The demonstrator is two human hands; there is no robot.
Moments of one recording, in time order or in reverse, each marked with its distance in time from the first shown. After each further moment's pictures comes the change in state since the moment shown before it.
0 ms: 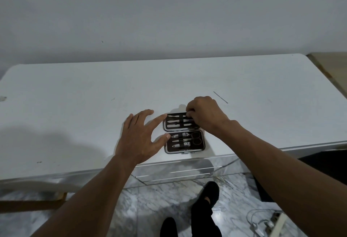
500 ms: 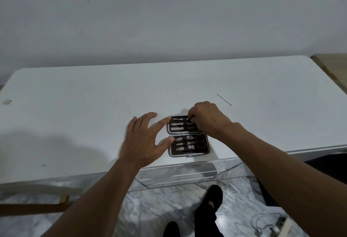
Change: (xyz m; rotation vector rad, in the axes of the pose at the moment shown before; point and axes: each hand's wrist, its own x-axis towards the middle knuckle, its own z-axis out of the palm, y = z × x) left_hand -0.001 0.000 0.000 -0.003 0.004 -0.002; right_hand -0.001 -0.003 0.004 -0.117 -0.072 -0.069
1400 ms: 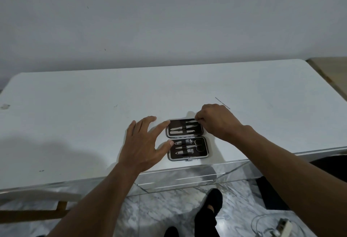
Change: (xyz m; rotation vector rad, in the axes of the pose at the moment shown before) left_hand -0.001 0.000 0.000 0.017 0.001 0.009; right_hand -0.015 0.019 -0.013 -0.079 0.025 -0.035
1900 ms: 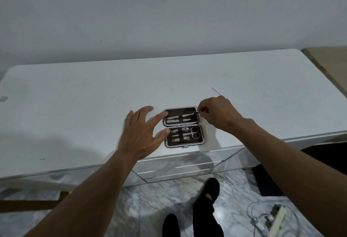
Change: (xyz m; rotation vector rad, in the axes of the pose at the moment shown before) left_hand 0.000 0.000 0.002 0.063 -0.008 0.019; right_hand -0.017 0.008 0.004 0.203 0.055 0.144
